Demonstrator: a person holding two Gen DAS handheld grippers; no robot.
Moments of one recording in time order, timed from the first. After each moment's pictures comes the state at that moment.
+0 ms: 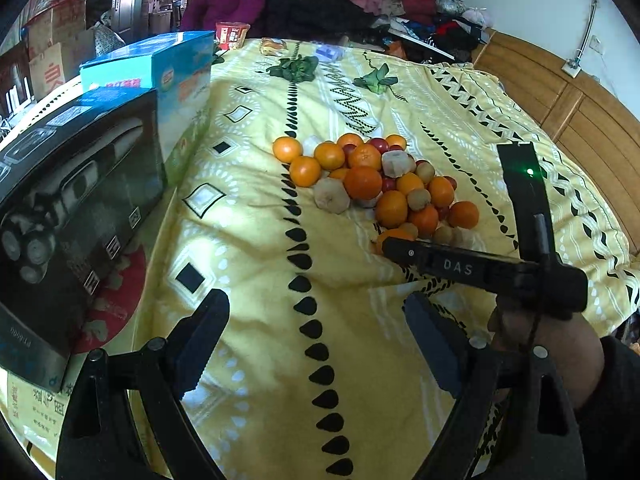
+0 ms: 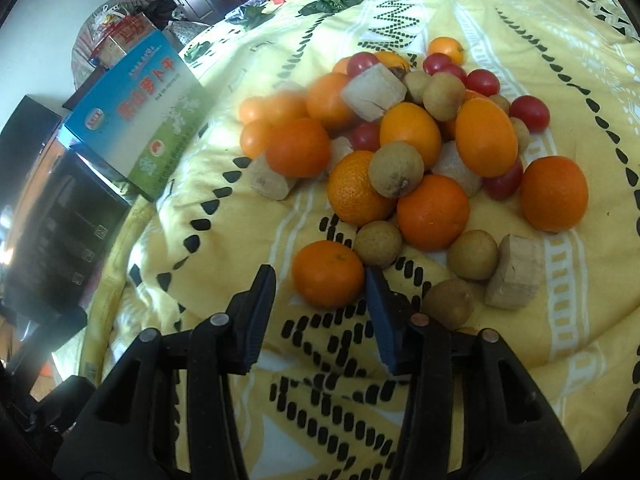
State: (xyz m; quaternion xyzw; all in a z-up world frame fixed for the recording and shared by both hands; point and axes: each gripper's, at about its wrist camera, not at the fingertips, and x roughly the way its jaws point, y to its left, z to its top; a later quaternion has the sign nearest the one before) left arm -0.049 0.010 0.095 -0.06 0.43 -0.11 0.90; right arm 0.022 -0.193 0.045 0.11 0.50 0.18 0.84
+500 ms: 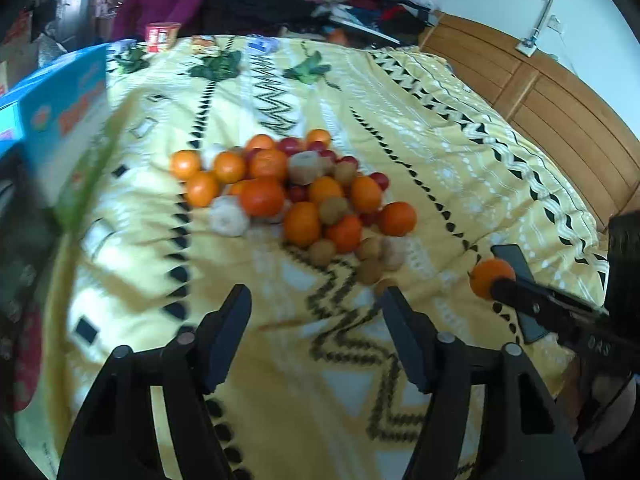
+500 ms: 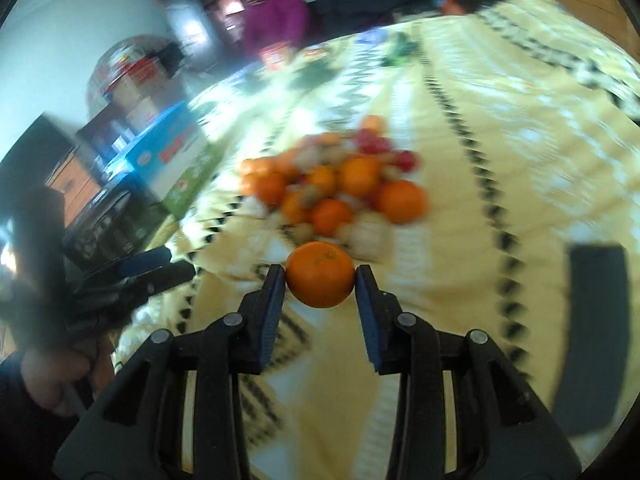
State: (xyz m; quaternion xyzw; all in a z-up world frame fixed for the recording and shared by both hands) left arm -0.007 -0.060 0.091 -0.06 0.44 -0.21 0.87; right arm -0.083 -0.299 0.113 0.13 0.41 0.14 0.89
